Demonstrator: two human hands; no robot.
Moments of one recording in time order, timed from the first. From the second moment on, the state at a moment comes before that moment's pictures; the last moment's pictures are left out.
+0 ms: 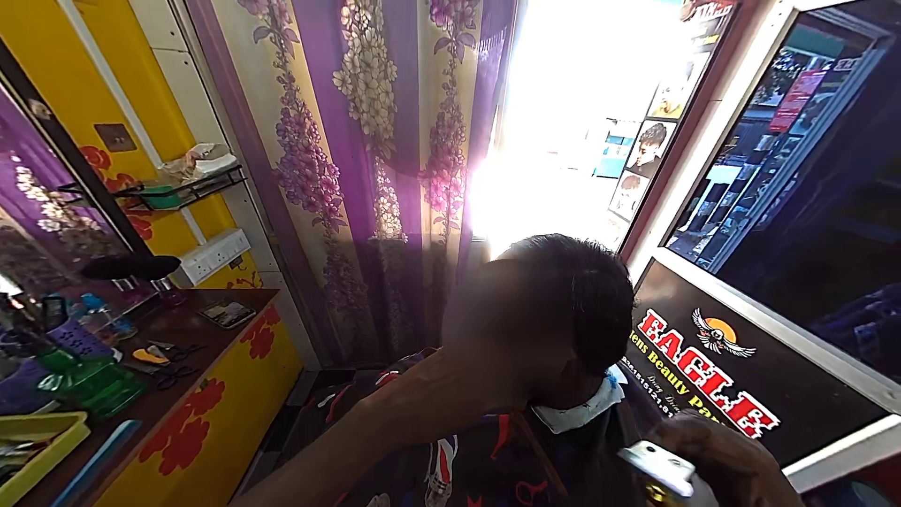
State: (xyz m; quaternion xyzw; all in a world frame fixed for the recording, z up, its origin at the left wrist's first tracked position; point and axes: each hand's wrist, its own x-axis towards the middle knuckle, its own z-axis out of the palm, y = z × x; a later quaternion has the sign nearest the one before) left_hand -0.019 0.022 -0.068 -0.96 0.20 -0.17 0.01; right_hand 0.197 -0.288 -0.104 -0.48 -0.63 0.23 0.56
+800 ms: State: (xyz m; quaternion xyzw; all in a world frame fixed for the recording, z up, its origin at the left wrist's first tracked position) left_hand -0.029 0.042 -0.092 -0.80 -0.08 -0.57 -0.17; right_hand 0.147 -0.366 -0.226 -0.41 -0.42 0.28 0.76
